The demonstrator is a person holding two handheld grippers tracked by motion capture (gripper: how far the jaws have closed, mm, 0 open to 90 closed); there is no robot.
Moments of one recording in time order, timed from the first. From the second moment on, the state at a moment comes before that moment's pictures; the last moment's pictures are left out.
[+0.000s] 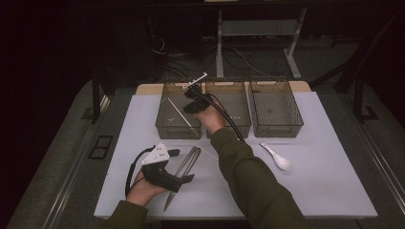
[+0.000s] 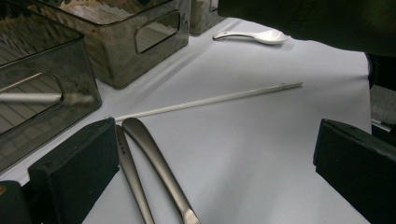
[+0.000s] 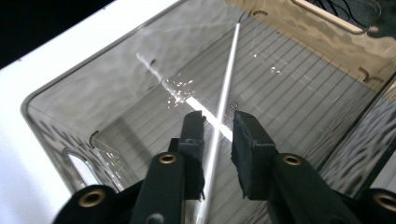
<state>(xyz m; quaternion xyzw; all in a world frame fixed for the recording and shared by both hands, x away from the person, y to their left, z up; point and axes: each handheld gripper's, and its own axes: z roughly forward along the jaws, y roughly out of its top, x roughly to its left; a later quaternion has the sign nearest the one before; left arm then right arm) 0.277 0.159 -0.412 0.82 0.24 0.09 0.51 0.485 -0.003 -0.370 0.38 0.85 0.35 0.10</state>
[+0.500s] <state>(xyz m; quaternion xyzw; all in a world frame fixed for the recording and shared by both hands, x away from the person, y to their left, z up) 0.277 0.160 -0.412 0.82 0.25 0.09 0.50 0.461 -0.035 -0.341 0.34 0.85 0.39 0.10</state>
